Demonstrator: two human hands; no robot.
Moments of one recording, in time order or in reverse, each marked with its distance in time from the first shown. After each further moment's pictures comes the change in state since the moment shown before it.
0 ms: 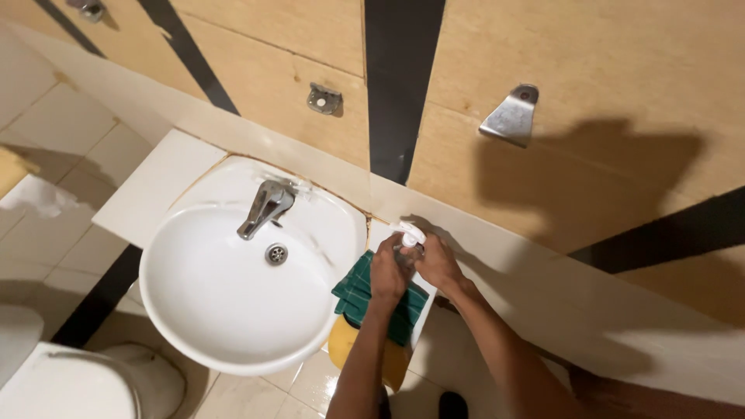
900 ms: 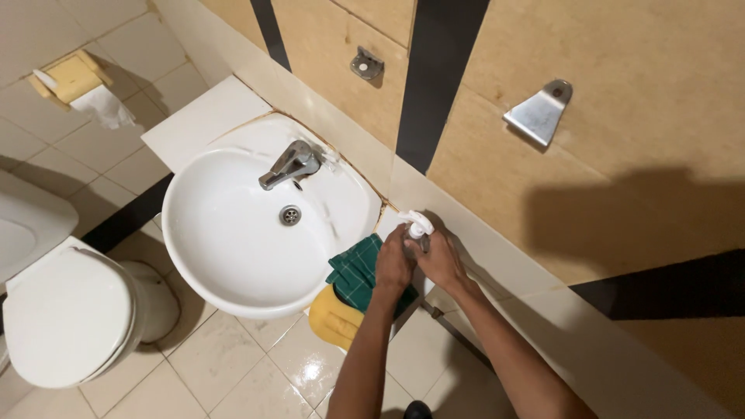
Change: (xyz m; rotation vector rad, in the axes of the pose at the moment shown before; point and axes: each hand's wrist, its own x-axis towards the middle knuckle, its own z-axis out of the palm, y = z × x) left_hand -0.009 -0.047 0.058 0.158 0.151 -0.098; right_hand 0.016 0.032 -0.007 -0.023 -0.103 -0.367
